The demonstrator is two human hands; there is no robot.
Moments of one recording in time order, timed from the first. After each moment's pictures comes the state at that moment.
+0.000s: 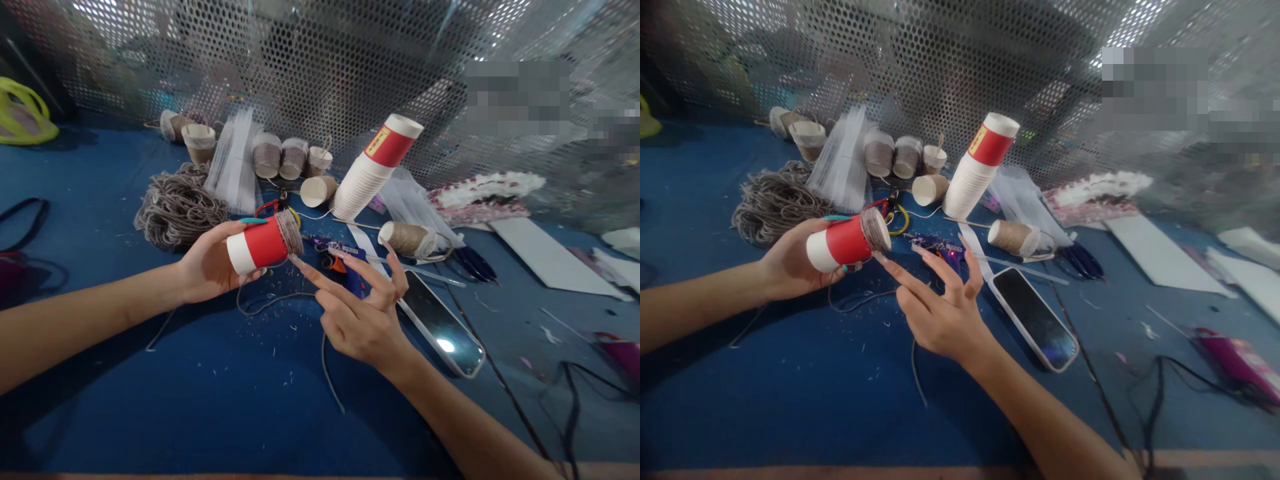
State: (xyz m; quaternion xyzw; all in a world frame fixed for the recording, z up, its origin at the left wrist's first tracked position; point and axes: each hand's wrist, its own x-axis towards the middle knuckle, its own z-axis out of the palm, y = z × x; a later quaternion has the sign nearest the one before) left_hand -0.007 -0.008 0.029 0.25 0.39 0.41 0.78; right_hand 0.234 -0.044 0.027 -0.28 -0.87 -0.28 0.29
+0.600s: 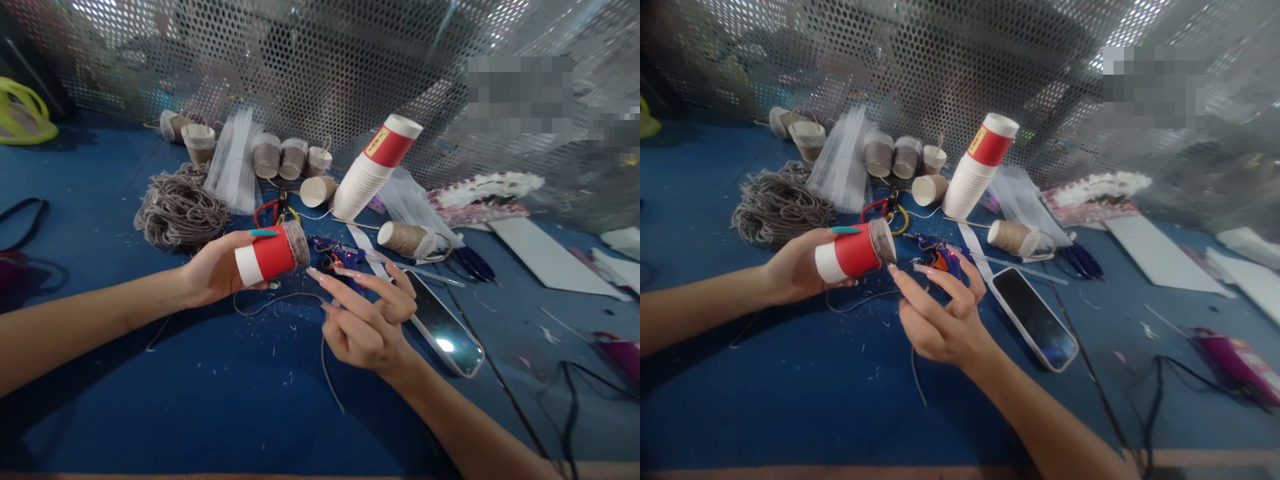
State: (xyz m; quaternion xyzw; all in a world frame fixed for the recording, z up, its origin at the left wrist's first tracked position) left_hand 0.004 -0.015 0.032 0.27 0.38 0.42 0.78; right_hand 0.236 -0.046 0.026 -0.24 -0.86 -0.27 0.37
